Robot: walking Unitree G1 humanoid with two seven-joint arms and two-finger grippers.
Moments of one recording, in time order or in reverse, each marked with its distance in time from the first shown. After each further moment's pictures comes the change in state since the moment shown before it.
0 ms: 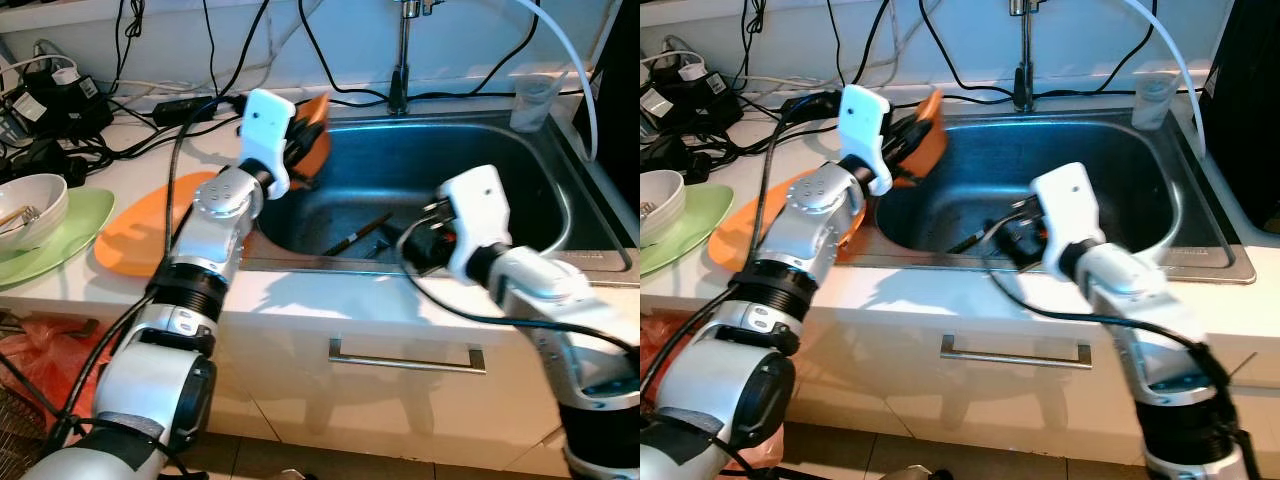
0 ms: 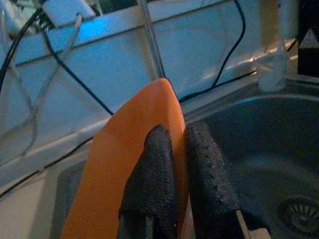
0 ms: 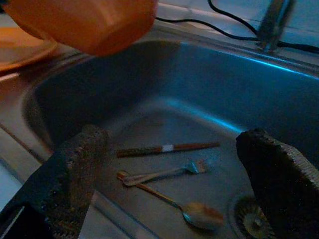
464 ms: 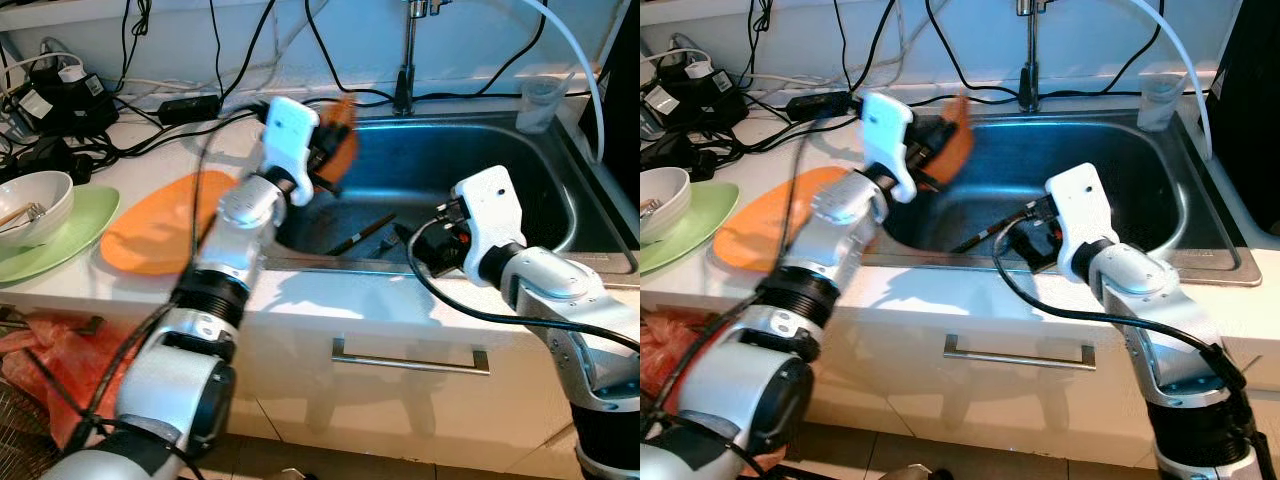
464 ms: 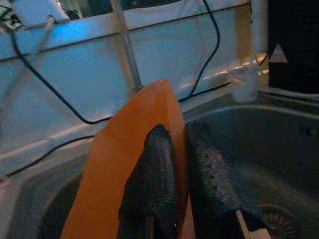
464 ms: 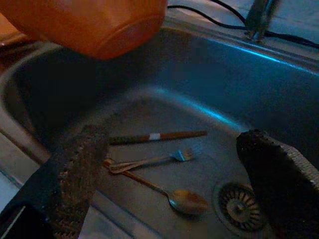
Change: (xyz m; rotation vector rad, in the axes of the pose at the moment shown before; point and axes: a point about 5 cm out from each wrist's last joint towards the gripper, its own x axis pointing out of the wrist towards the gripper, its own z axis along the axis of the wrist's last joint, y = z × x) left arm 0.009 -0.029 -0.008 -0.071 -0.029 -0.064; right arm -0.006 -0.008 -0.003 -0.033 0.052 -0.055
